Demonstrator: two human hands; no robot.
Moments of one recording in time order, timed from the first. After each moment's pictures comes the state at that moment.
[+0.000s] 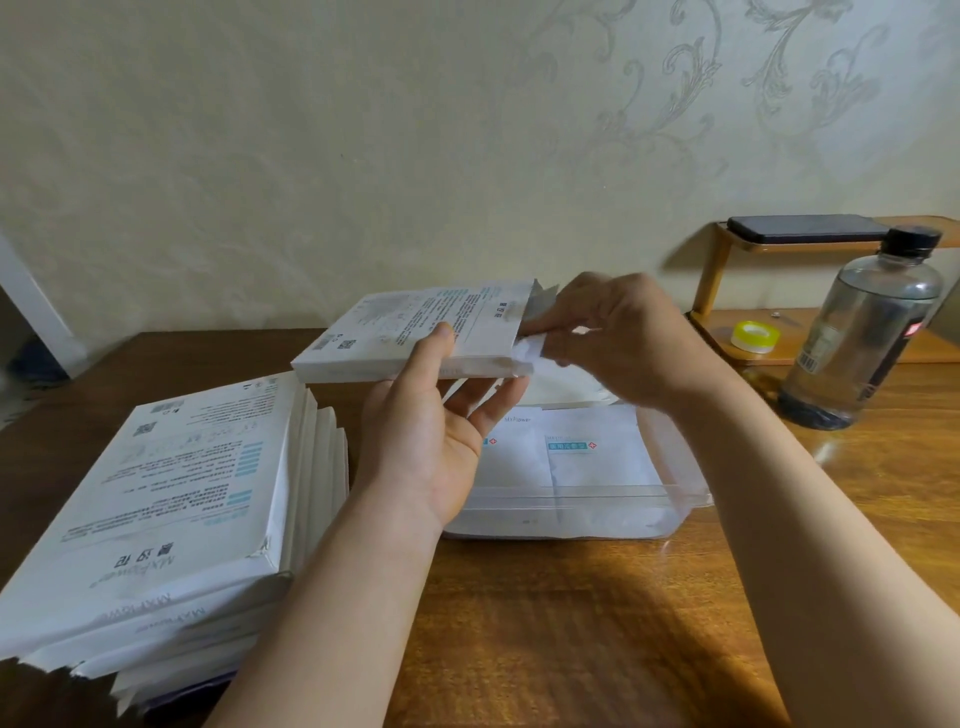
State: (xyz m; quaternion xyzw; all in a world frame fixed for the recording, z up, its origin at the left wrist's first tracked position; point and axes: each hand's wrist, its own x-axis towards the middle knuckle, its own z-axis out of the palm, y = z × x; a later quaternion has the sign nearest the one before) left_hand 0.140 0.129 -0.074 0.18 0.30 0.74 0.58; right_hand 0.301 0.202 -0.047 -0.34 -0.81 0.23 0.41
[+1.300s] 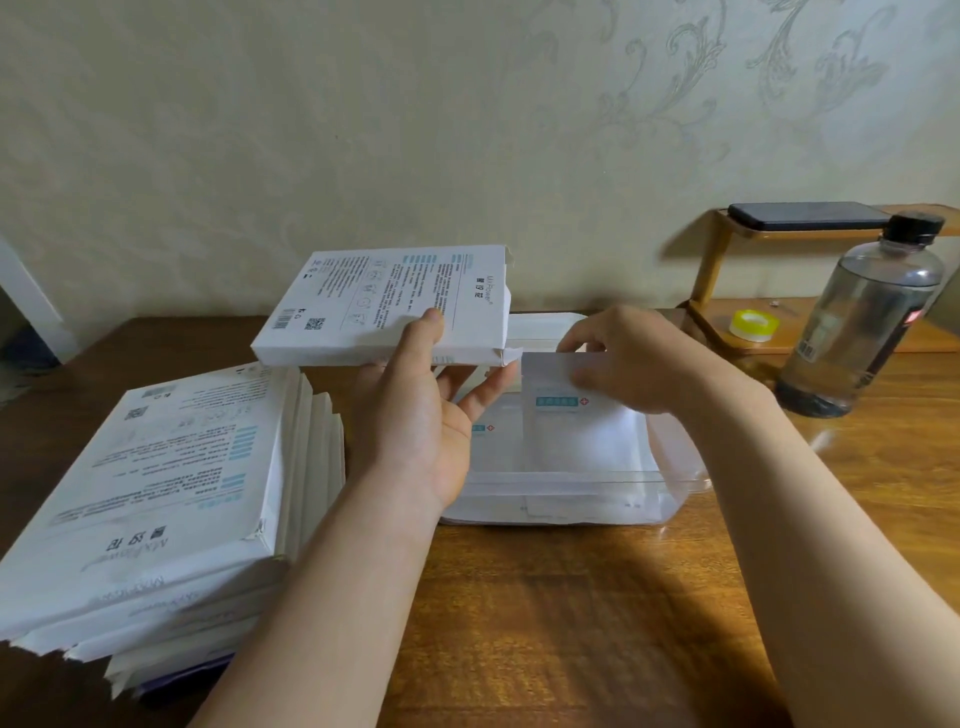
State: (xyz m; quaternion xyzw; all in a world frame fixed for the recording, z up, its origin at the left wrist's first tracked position) left_hand 0.142 0.131 -0.077 0.19 0.32 0.76 0.54; right_hand 0.315 0.217 -0.064 -0.56 -0.80 0.13 0.16
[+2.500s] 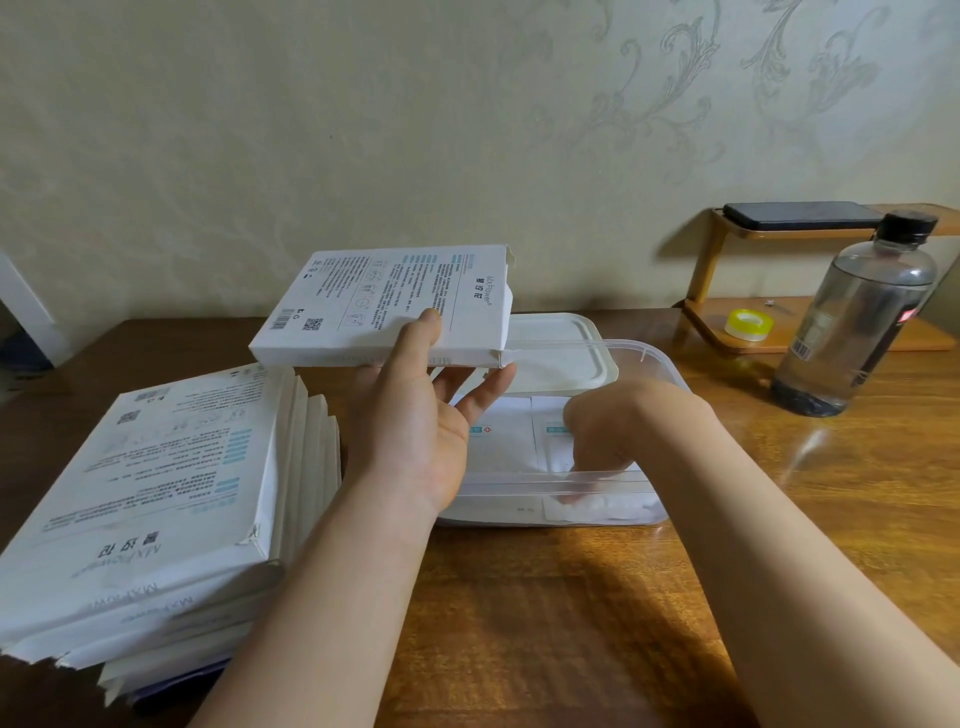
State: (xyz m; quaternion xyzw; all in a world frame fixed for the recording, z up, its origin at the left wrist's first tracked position) left_hand 0.142 0.129 -0.075 0.19 0.31 0.75 0.55; right_hand 0.284 0.196 -0.078 -0.56 -0.79 0.09 -0.23
